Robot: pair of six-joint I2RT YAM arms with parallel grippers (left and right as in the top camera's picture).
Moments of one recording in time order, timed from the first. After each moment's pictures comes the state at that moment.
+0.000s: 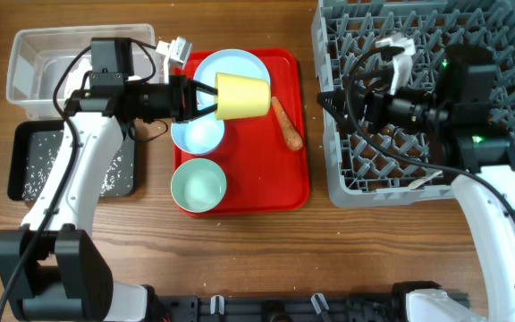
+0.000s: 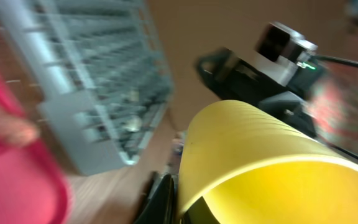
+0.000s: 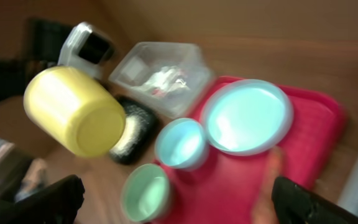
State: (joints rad) left arm -0.03 1.63 1.26 -0.57 1.41 -0.29; right arm 0.05 1.31 1.17 -0.42 -0.95 0.09
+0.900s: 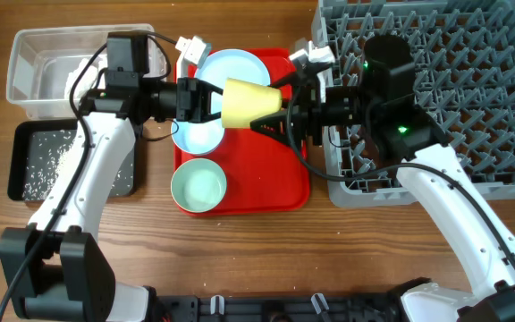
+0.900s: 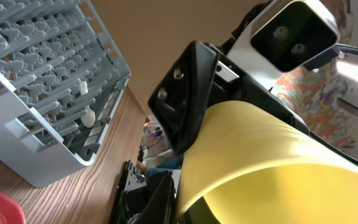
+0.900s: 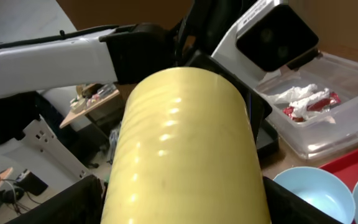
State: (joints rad) left arm -0.10 1.63 1.26 -0.48 1.56 -0.29; right arm 0.35 1.44 1.17 -0.04 -1.18 0.19
